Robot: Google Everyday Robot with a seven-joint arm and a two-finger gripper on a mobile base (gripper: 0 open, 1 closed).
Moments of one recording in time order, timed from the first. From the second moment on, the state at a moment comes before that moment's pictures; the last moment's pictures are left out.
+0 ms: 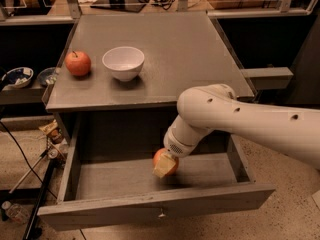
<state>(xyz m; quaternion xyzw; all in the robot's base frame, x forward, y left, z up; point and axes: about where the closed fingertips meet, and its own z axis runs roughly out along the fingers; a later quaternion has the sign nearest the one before) 0.496 -0.016 0.670 -0.53 0.83 0.11 0.14</state>
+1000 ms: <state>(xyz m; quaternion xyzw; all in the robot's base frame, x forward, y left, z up) 0.503 0.001 0.619 -0.51 0.84 0.14 0.11</state>
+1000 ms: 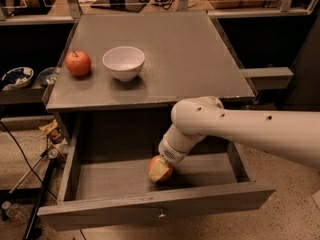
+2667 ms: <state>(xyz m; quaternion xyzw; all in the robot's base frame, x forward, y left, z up) 0.503 0.001 0.619 -0.51 0.84 0.14 0.11</state>
